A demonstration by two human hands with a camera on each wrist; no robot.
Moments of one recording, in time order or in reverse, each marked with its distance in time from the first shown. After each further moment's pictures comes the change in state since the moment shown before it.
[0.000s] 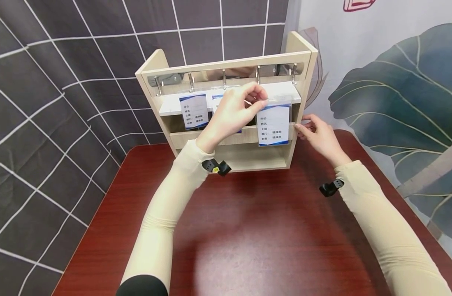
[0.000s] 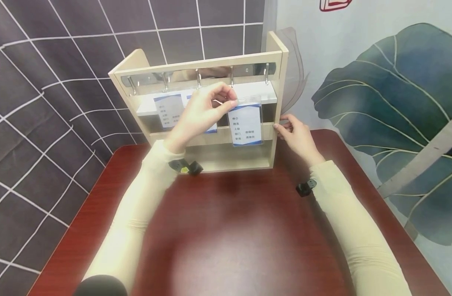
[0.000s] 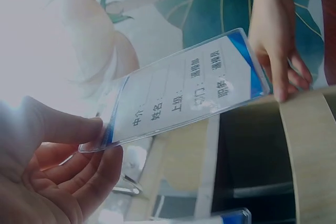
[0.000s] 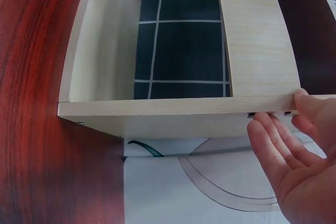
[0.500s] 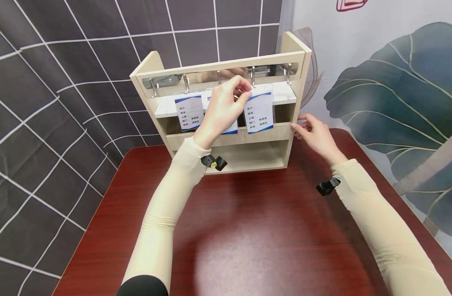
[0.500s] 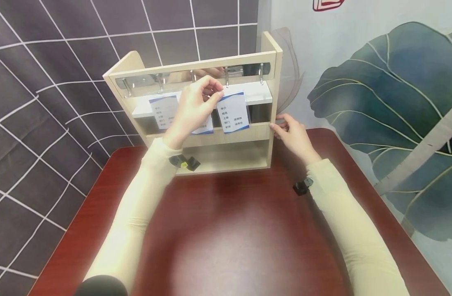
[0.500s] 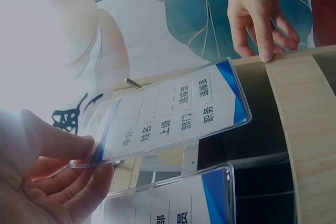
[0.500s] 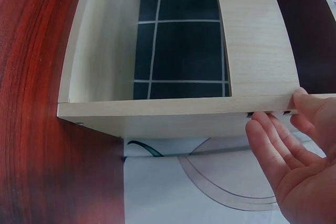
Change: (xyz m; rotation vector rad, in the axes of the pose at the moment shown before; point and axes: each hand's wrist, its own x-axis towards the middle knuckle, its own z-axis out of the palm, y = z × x) left_hand 0.010 -0.015 -0.001 0.108 0.153 -0.108; right_hand 0.000 0.002 -0.001 0.011 0.006 -0.016
